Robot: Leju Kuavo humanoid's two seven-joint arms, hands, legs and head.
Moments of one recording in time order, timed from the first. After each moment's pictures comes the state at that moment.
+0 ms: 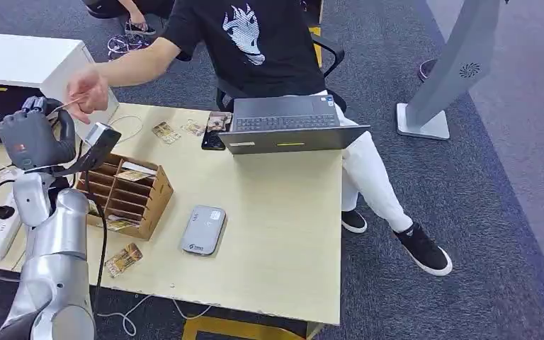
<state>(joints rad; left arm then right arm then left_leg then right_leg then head) -0.69 0.01 0.46 -0.98 -1.32 0.70 -0.40 -0.09 0.15 0.23 -0.18 0.14 -0.19 0.19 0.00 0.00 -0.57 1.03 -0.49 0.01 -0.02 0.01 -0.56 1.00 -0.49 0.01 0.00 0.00</state>
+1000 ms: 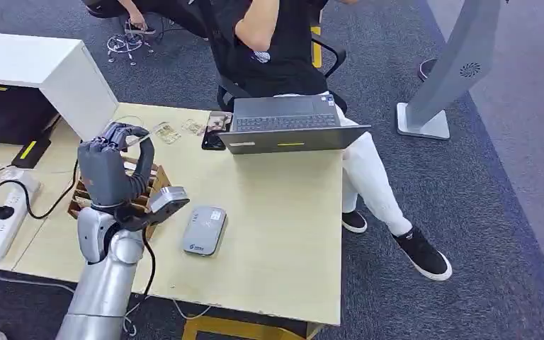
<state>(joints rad) -0.34 -0.06 -0.08 -1.43 -0.96 0.70 -0.47 -0.08 0.15 0.19 -0.18 0.10 -0.20 0.16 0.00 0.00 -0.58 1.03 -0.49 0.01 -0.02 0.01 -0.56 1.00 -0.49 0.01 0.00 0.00</state>
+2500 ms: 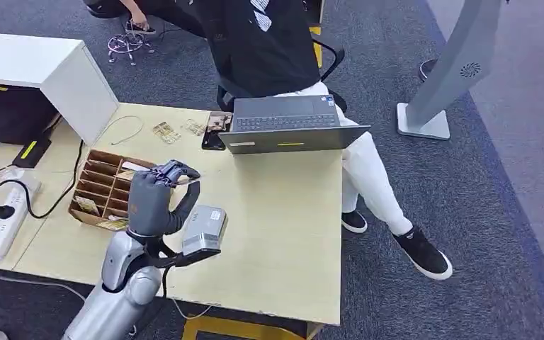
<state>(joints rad) -0.26 0.10 -0.41 -1.44 -0.88 0.65 -0.30 -0.07 0.15 0.15 -0.18 0.10 -0.21 0.18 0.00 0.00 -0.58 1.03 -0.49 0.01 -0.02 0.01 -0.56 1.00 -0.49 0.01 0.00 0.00</state>
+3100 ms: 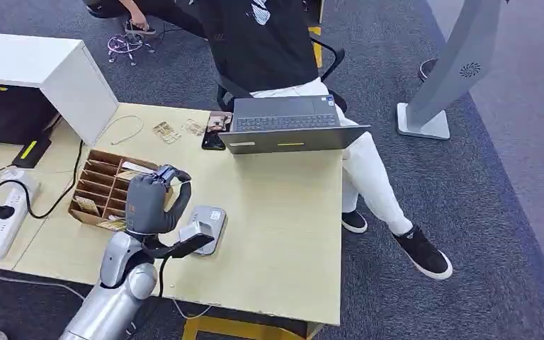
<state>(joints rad) -0.28 0.11 -0.36 -1.29 -0.87 0.65 -0.29 -0.07 0.15 0.14 -0.18 0.10 -0.20 0.17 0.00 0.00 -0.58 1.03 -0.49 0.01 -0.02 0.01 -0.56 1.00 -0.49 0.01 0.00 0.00</state>
